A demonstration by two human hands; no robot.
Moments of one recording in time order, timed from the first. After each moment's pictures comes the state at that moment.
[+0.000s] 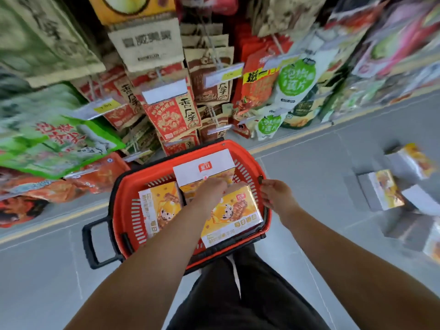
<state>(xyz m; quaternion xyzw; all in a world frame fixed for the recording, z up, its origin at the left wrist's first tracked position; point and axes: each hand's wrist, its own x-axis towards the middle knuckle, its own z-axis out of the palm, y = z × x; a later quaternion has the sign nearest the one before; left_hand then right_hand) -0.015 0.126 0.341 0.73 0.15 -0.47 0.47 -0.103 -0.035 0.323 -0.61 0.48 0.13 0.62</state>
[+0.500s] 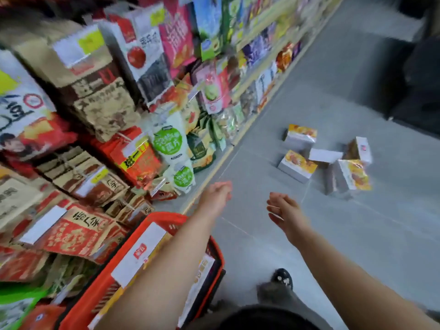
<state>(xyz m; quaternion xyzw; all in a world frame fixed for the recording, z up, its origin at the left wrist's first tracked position) -0.119 -0.080 0.457 0.72 -0.15 -0.48 0.48 -0.290 -0.147 0.434 -0.38 0.56 -0.24 0.70</state>
